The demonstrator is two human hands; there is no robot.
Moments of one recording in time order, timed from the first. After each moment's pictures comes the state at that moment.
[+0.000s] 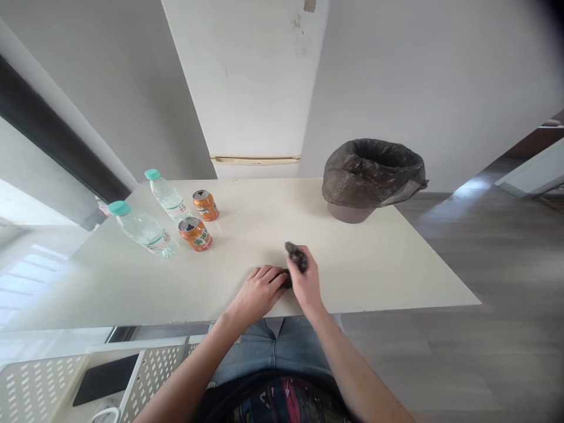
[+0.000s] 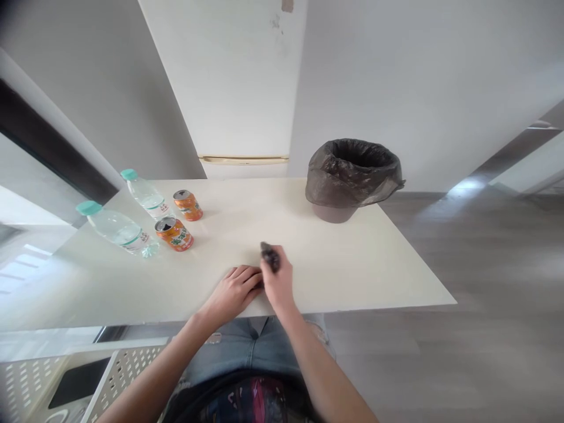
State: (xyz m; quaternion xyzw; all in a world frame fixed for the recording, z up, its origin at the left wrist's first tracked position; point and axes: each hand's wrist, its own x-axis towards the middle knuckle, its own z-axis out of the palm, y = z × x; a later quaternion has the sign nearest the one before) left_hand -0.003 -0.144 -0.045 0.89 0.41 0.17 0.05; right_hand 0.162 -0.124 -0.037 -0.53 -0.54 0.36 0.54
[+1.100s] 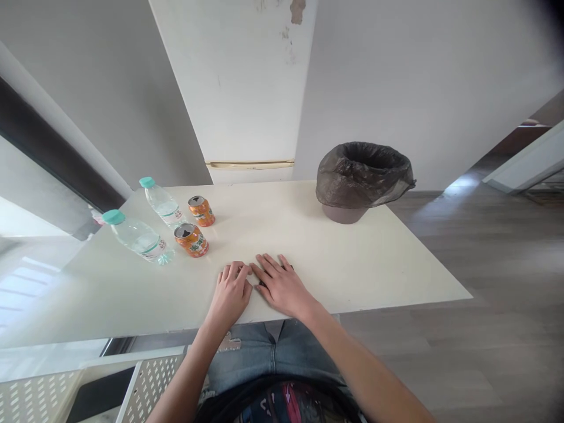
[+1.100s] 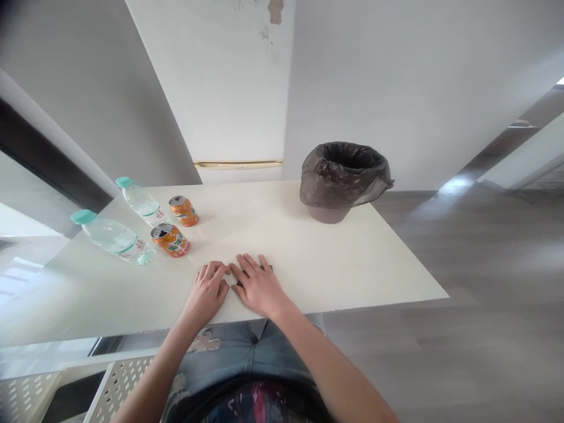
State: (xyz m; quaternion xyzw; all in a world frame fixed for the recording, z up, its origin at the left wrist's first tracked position) left_hand -0.046 -0.145 -0.055 0.79 0.58 0.20 0.02; right_hand 0.155 -0.125 -0.046 -0.41 -0.90 0.08 0.14
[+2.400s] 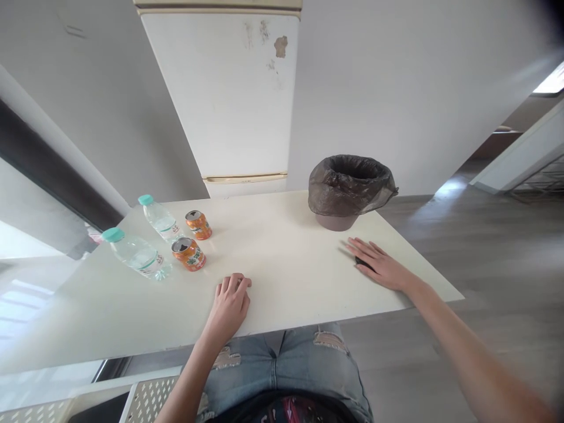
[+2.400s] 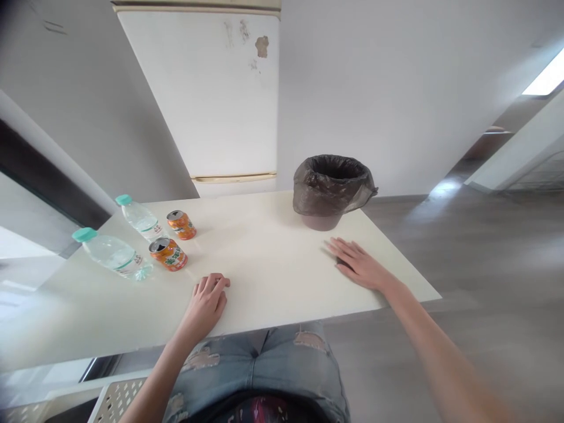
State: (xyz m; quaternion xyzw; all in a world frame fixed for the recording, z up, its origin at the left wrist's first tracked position) left_hand -0.050 -0.146 -0.055 0.81 0.56 0.18 0.02; right_hand 0.463 -0.072 -0.048 -0.47 -0.88 0.02 0.07
